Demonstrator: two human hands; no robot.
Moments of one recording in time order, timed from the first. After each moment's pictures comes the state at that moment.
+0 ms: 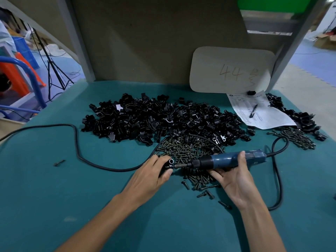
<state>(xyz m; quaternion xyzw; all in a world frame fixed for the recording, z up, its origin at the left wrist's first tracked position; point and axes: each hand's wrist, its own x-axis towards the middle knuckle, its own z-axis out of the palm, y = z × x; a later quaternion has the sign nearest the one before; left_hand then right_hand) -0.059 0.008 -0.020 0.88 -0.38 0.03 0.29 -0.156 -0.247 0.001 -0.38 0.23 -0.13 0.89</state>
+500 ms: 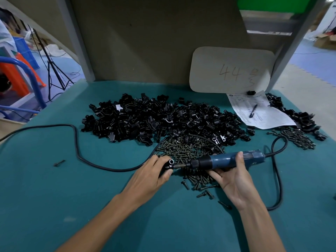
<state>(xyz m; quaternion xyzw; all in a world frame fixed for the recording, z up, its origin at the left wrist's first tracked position) -0.060 0.007 -0.019 0.88 -0.38 0.03 0.29 -0.155 -0.246 -0.002 -0.37 0.23 -0.13 0.89</state>
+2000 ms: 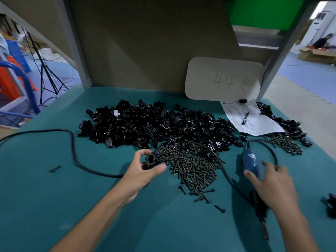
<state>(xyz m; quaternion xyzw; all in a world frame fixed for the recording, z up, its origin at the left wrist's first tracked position) -0.043 0.015 0.002 0.69 -0.08 -0.23 0.68 -0.209 -0.303 0.047 -0.89 0.42 -0.07 0.16</state>
